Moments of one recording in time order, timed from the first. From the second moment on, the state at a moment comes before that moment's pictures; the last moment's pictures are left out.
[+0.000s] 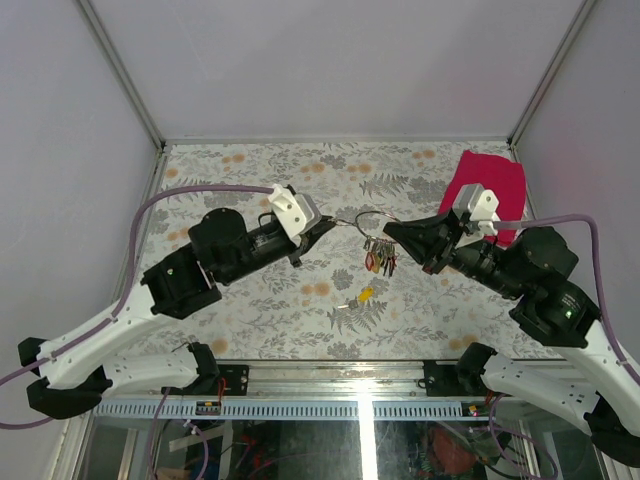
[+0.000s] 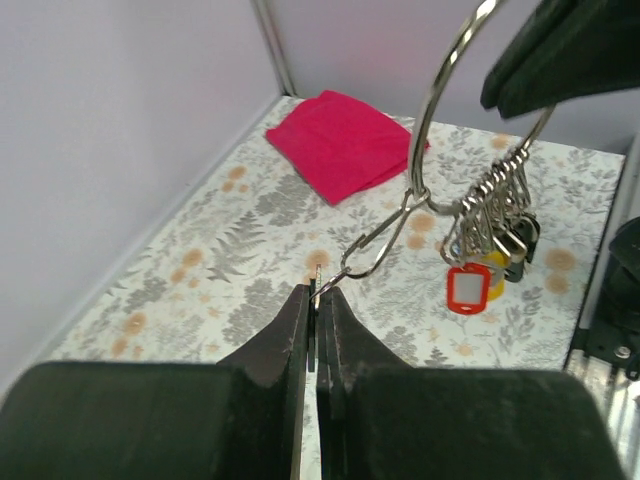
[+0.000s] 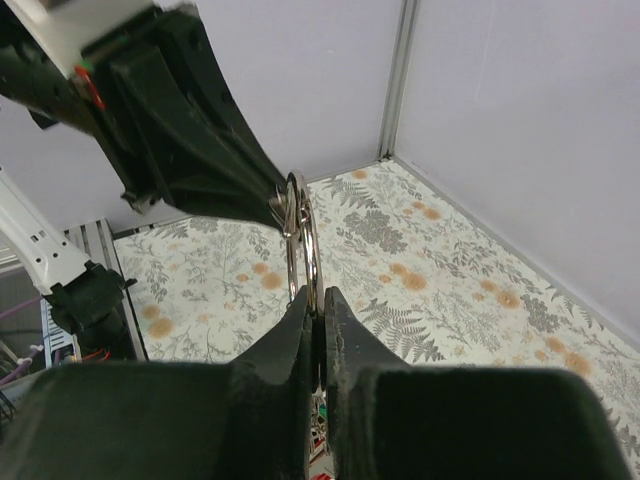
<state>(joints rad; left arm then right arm) -1.02 1.00 1.23 -0.28 -0.01 0.18 0.85 0.73 1.16 -0.30 -0.19 -0.02</state>
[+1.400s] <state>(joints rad) -1.16 1.20 1.56 -0.53 -0.15 0.48 0.85 0.84 1.08 -0.25 -0.34 0.06</state>
